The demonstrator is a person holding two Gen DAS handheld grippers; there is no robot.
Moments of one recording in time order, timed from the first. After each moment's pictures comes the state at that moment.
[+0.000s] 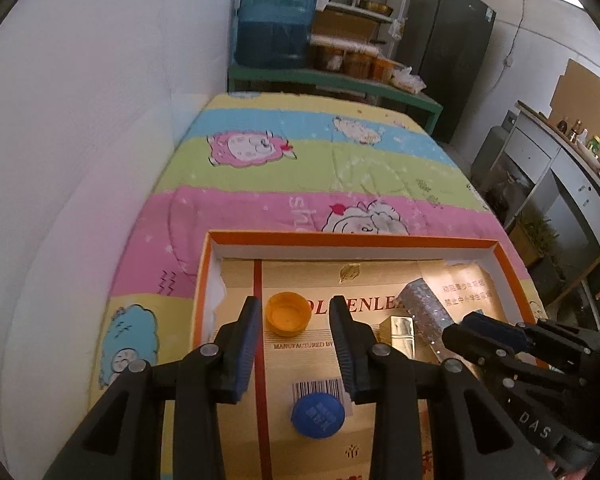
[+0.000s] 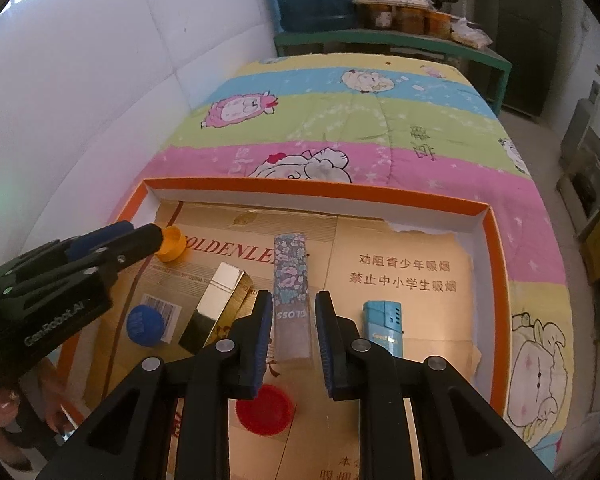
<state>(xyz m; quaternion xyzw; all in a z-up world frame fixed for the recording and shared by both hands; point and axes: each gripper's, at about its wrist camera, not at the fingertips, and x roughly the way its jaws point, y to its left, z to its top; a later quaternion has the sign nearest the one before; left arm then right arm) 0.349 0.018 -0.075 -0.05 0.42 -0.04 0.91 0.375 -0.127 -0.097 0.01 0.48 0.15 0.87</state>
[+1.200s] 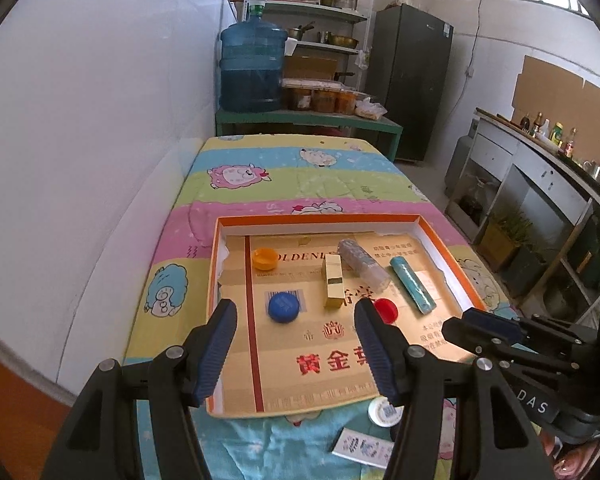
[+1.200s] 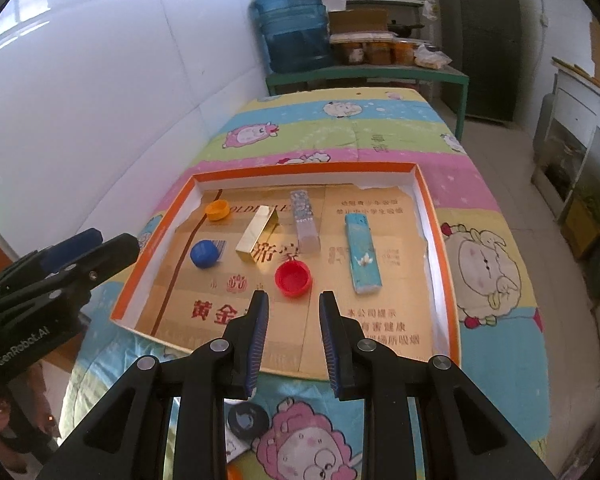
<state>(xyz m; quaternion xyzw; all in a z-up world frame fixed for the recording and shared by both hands) 0.213 0.007 -0.026 -0.02 0.35 -0.07 0.93 0.235 -0.147 -0.055 0.04 0.42 0.12 0.90</state>
